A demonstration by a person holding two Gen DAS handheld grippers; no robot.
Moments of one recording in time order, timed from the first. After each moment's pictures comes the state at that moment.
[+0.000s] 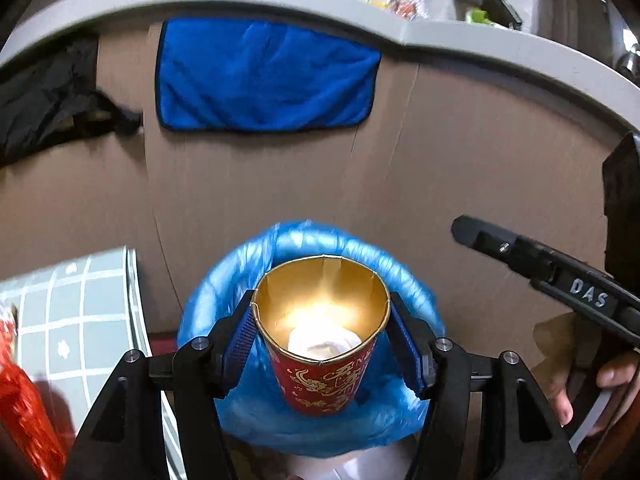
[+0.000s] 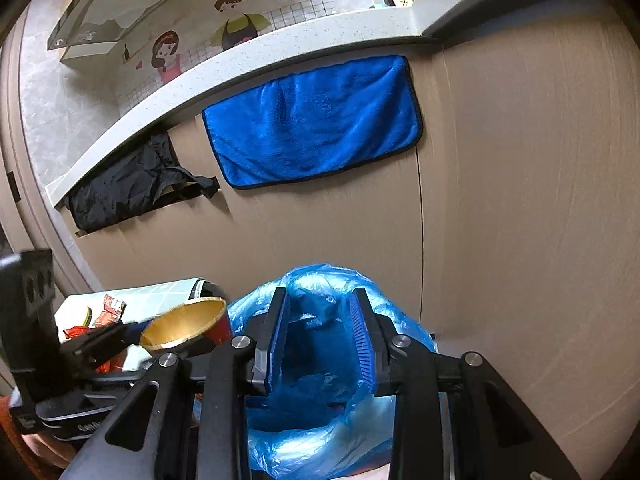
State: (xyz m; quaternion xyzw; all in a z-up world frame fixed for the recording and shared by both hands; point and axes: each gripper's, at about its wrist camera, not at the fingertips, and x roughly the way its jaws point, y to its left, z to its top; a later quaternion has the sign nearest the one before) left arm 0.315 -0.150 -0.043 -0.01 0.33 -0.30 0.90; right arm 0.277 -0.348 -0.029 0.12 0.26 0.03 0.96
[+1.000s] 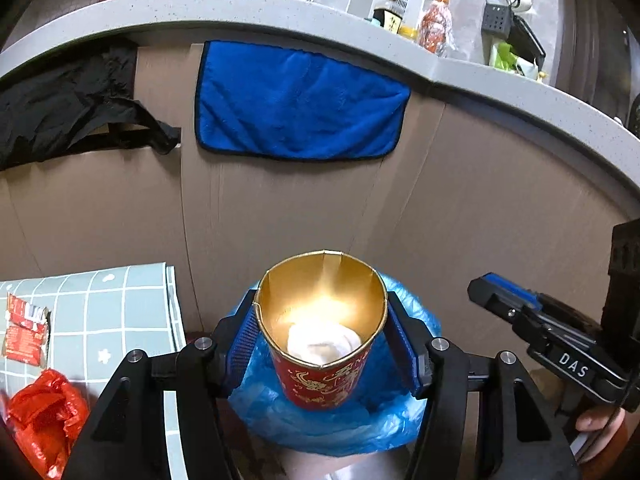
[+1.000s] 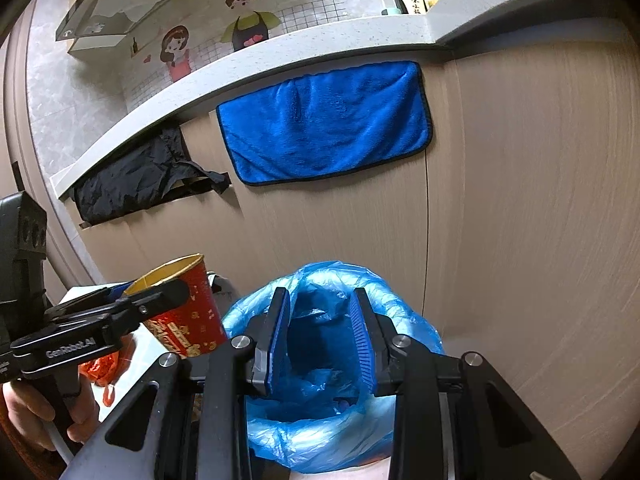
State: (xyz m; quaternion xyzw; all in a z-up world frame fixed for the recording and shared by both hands) left arm 0.314 -0.120 -0.005 -0.03 0.32 -0.27 0.91; right arm 0.265 -0.330 -0.020 0.10 0.26 0.04 0.96
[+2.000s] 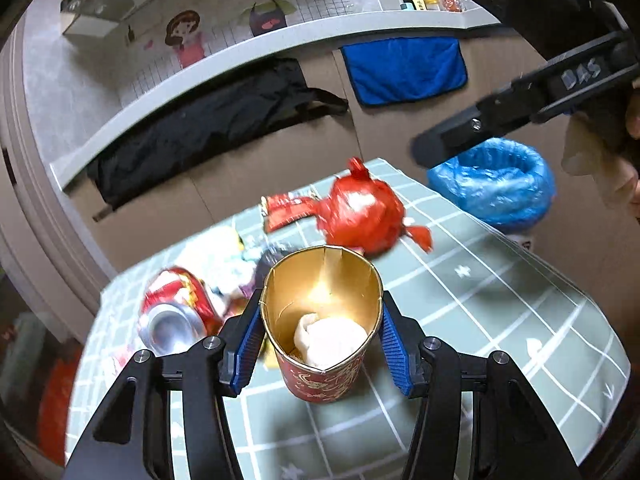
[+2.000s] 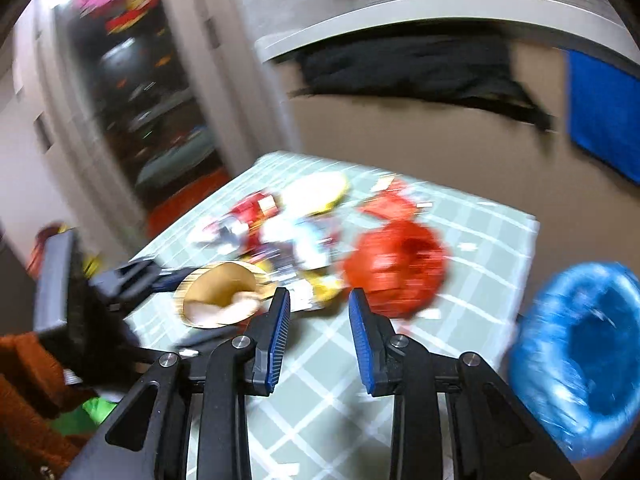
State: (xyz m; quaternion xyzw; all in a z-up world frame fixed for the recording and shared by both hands) left arm 0.107 0.118 -0.054 0.17 0.27 -0.10 0.94; right arm 0.216 -0.044 -0.006 -0.03 0.36 0.42 0.83
